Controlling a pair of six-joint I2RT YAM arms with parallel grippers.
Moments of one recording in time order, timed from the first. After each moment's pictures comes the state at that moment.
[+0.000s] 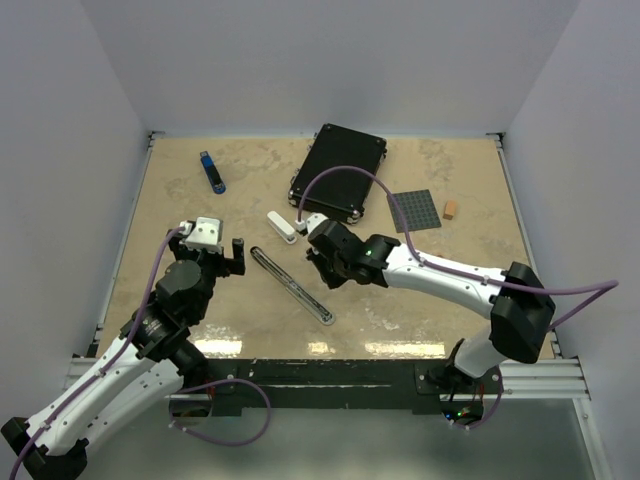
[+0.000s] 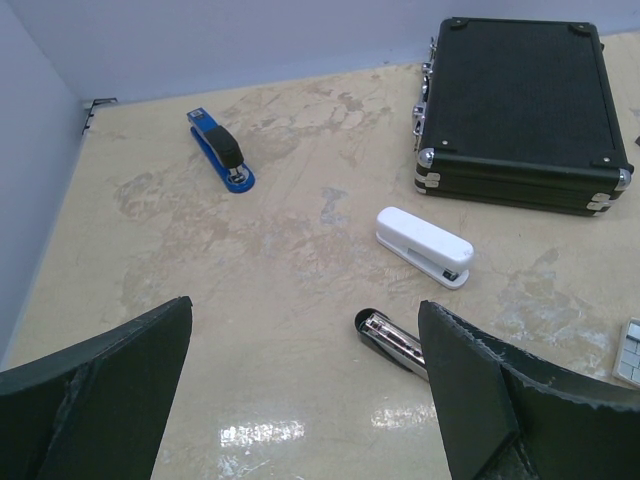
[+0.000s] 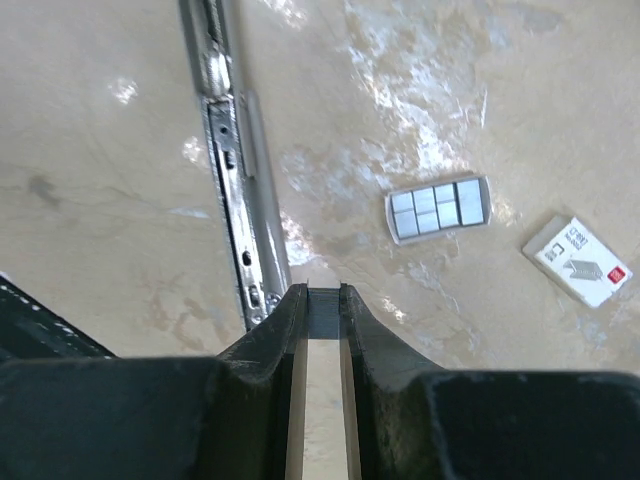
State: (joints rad) left arm -0.69 0.49 0.55 -0.21 -0.61 -0.01; right arm 1.00 1.55 1.16 -0.58 0.17 0.27
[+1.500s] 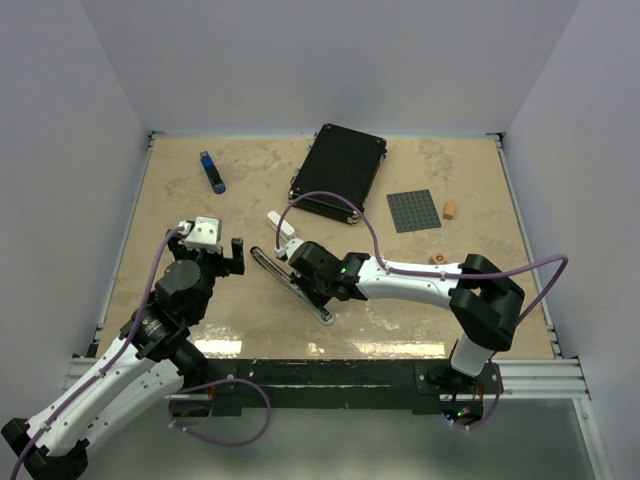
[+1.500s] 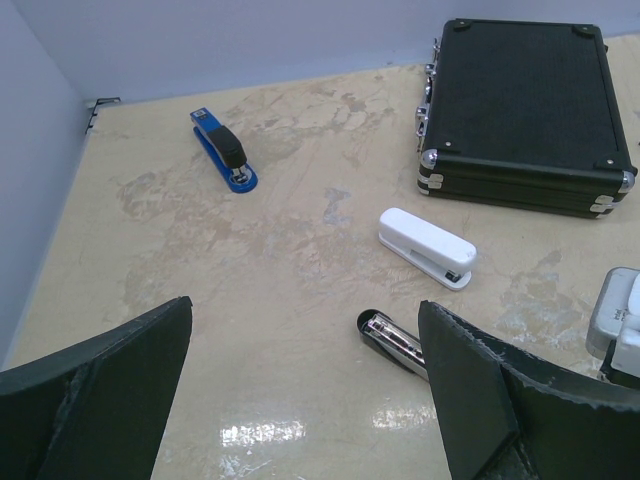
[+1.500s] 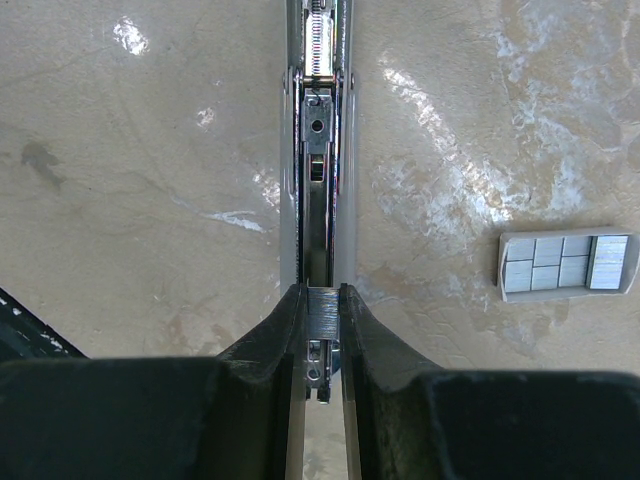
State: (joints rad) left arm -0.69 0.49 0.55 -0.21 -0.61 -0.01; right arm 1.09 1.70 1.11 -0.42 0.13 0.23
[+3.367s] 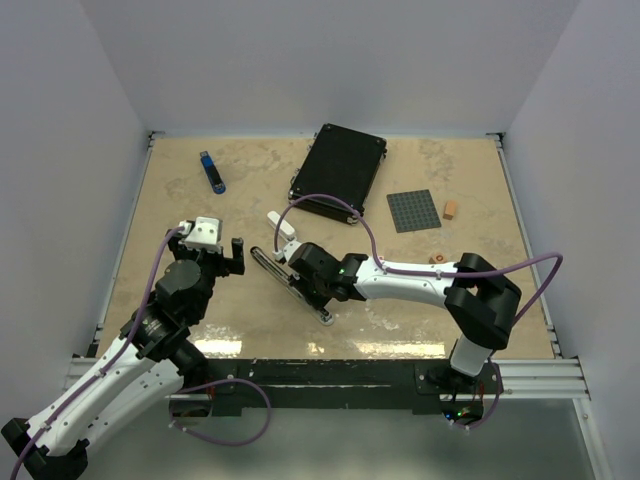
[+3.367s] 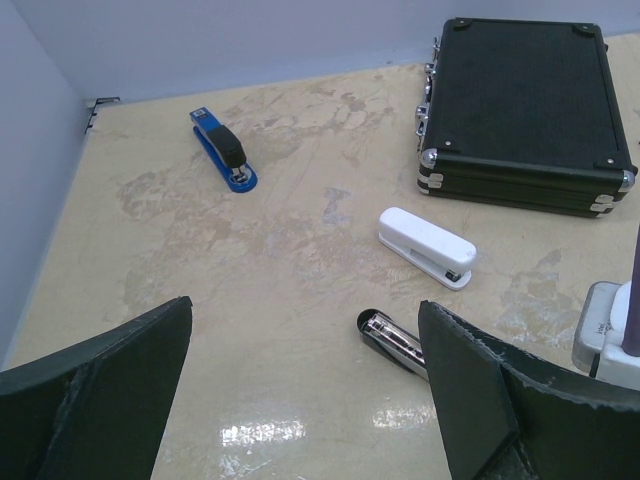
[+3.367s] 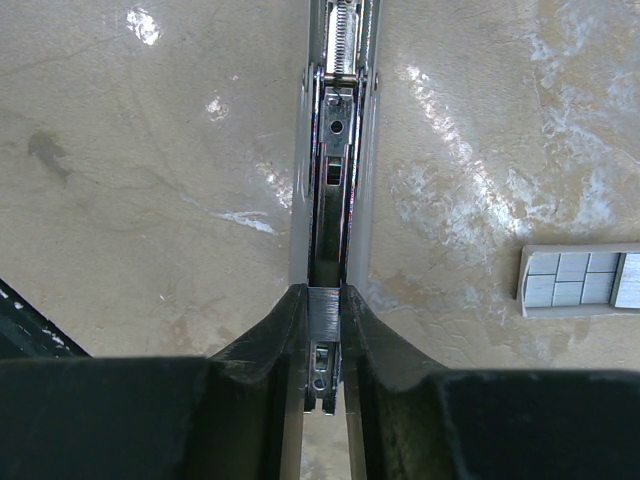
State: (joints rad) left arm -0.69 0.49 0.55 -0.21 -0.61 -0.01; right arm 1.09 1.72 1.10 -0.40 0.09 0.21
